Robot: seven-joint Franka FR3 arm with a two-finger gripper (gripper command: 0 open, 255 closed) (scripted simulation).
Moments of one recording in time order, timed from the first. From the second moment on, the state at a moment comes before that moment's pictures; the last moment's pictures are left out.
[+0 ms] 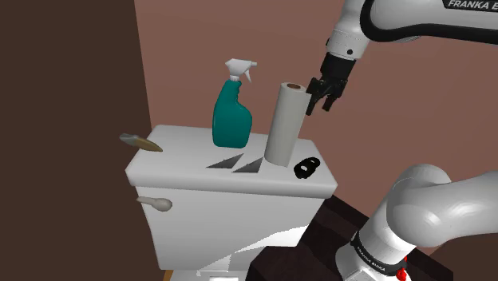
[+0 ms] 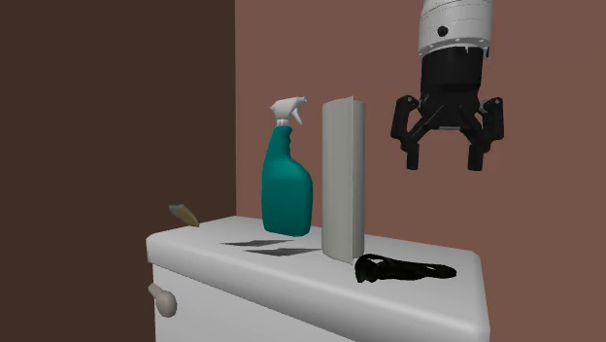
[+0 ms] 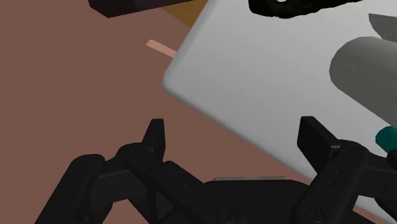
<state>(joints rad) -0.02 -0.83 -0.04 -2.43 -0.02 1.68 0.12</state>
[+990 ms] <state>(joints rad) -0.12 -0.68 0.39 -2.38 0.25 1.71 0.95</state>
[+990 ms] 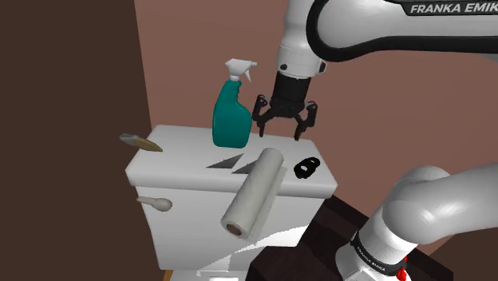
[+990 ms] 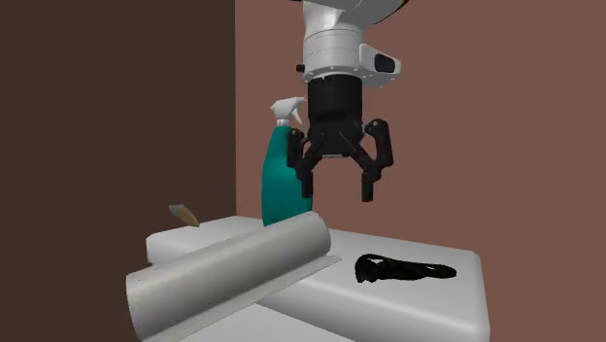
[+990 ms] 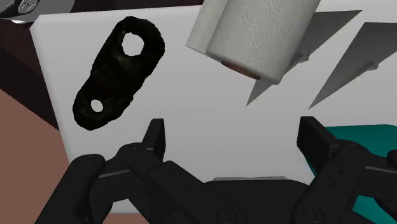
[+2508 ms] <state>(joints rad) -0.26 -0.33 0.69 -2.22 0.28 1.91 1.56</state>
